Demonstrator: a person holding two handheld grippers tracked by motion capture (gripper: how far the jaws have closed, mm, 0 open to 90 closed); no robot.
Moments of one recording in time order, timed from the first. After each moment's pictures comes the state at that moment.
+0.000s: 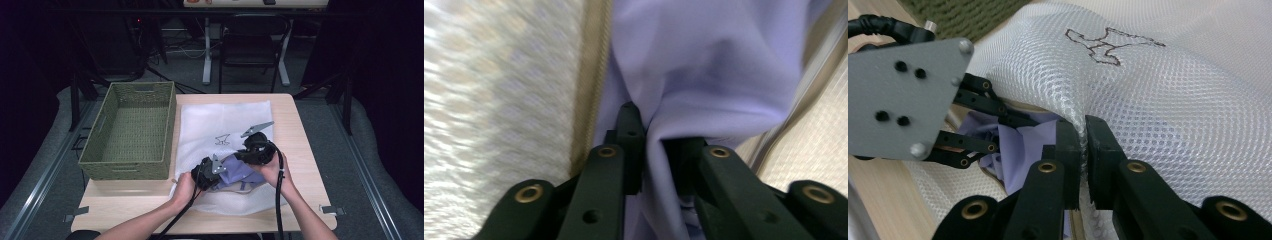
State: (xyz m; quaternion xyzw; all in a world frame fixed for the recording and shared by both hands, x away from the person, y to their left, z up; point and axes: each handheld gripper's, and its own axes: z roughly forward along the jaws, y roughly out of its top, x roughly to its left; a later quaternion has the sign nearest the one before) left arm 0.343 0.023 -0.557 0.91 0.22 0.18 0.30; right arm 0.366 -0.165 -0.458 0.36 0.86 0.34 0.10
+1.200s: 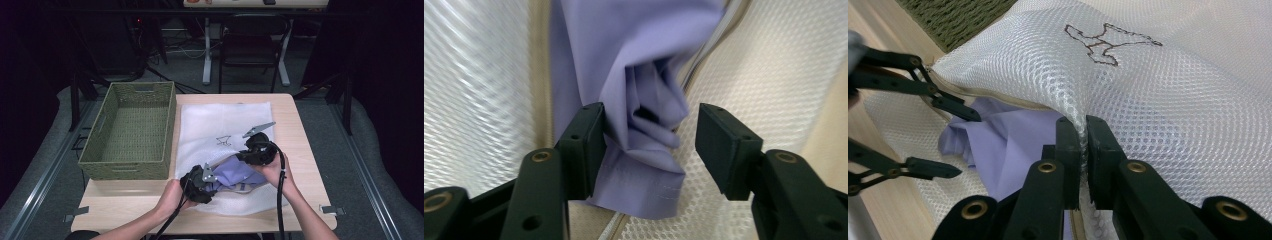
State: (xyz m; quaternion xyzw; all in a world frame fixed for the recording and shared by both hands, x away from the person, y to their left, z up) left arm 0.311 0.049 -0.538 0.93 0.22 0.12 0.26; right arm 0.367 -0.170 -0.460 0.37 0.86 0.33 0.09
